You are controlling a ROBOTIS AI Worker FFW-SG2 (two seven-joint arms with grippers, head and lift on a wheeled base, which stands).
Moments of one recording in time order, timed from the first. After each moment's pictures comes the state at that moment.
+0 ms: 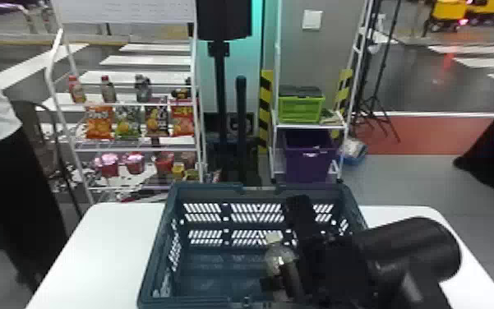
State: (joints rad) left arm 0.91 0.35 -0.18 -2.00 0.14 -0.62 0.34; right arm -0.31 0.00 0.30 -1.75 -0.22 1.47 -0.02
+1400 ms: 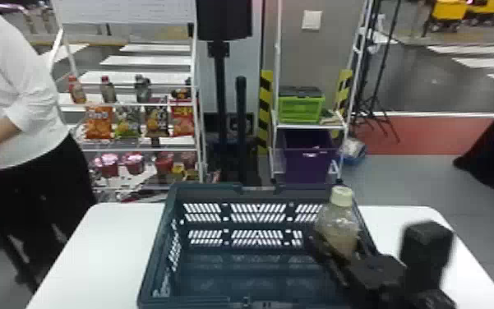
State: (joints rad) left arm 0.89 0.35 -0.18 -1.99 0.15 -0.61 0.32; right arm 0.33 -0.18 0.14 -2.25 -0.24 0.47 0.04
